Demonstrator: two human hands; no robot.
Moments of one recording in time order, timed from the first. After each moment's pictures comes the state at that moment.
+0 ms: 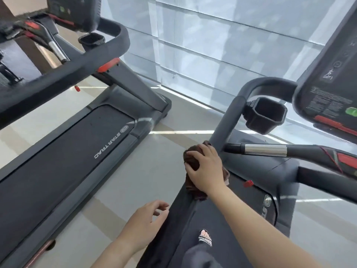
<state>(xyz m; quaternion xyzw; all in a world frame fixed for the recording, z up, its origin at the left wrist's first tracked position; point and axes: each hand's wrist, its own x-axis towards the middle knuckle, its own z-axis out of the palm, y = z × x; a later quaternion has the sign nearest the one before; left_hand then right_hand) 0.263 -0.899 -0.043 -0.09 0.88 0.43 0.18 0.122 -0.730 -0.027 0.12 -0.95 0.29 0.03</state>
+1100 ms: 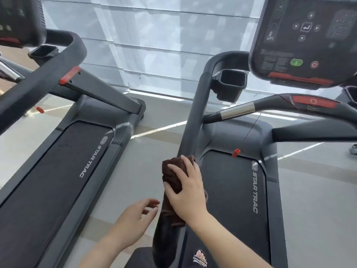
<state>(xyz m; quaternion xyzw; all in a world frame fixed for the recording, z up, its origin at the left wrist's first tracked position) 0.303 -0.944 -0.039 0.02 0.89 0.38 0.26 0.276 -0.778 -0.042 0.00 -0.90 0.44 0.08</state>
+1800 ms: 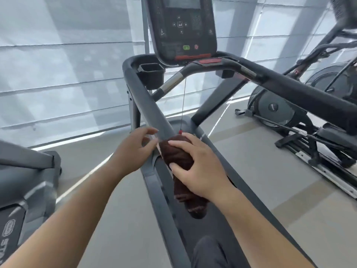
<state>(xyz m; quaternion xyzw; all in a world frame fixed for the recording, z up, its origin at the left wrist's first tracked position) 0.204 -0.957 -0.065 0.44 0.79 0.41 0.09 0.373 -0.861 -0.055 -0.19 -0.91 0.29 0.24</state>
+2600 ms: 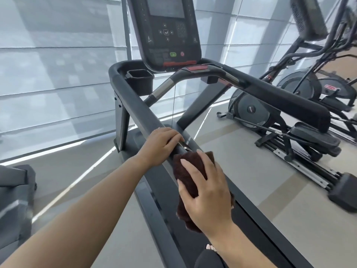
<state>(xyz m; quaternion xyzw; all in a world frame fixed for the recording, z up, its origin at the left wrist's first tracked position) 0.188 -0.897 -0.076 0.61 0.70 0.37 0.06 0.385 -0.910 -0.092 -0.28 -0.88 0.08 0.38</state>
